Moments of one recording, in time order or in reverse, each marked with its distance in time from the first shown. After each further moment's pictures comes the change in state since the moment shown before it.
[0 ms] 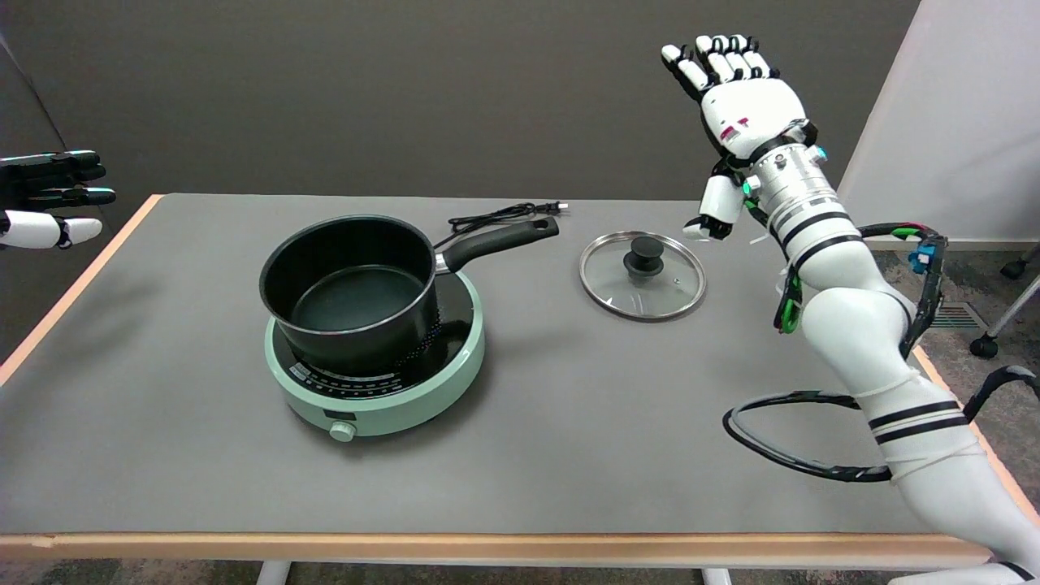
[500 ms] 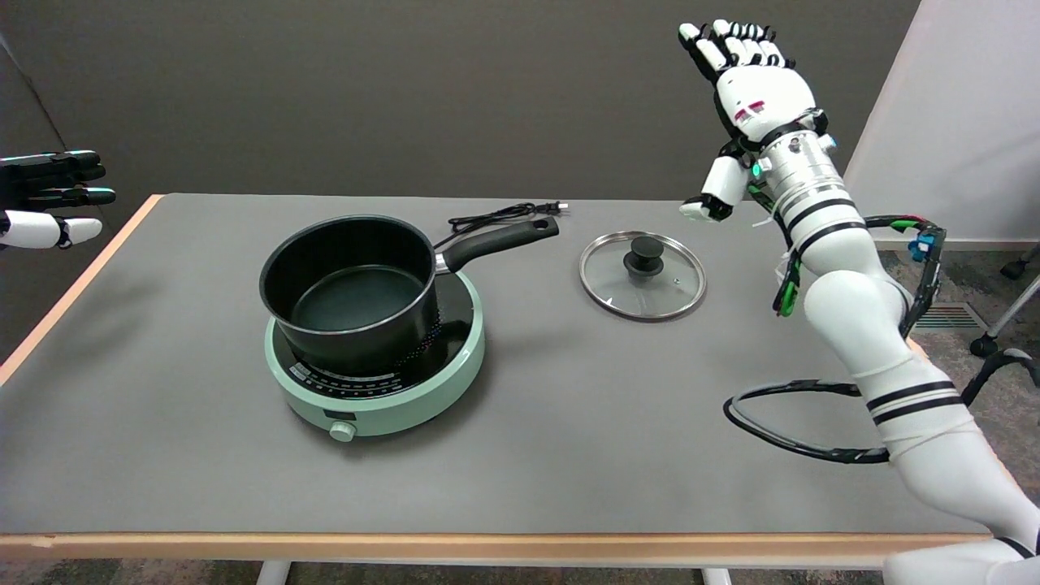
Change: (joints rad) arm 0.053 0.031 -0.013 -0.084 0.123 0.064 0.034
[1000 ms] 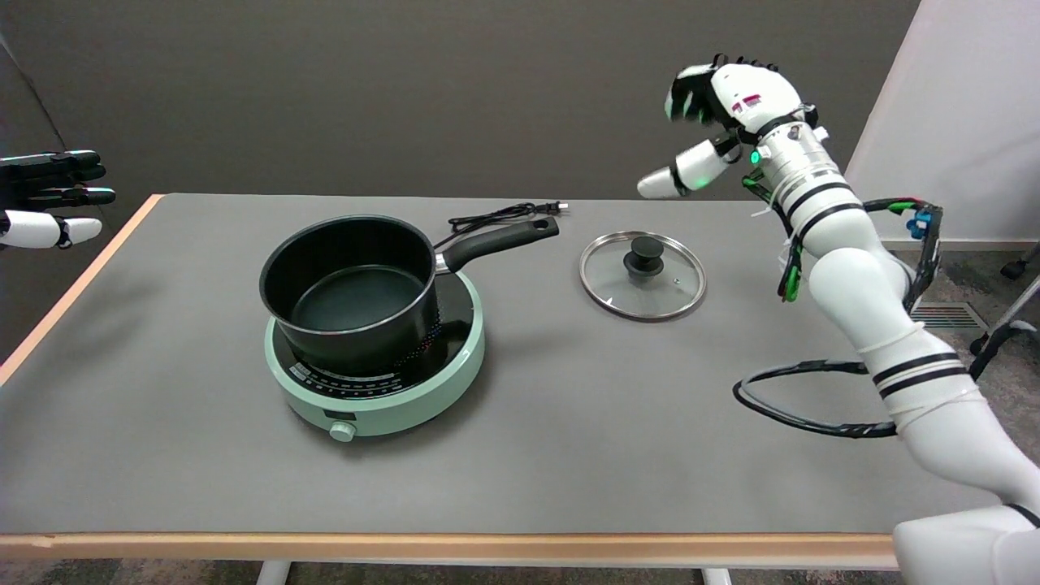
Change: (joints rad) arm 0.071 0.067 -0.045 -0.089 0.039 -0.051 0.185
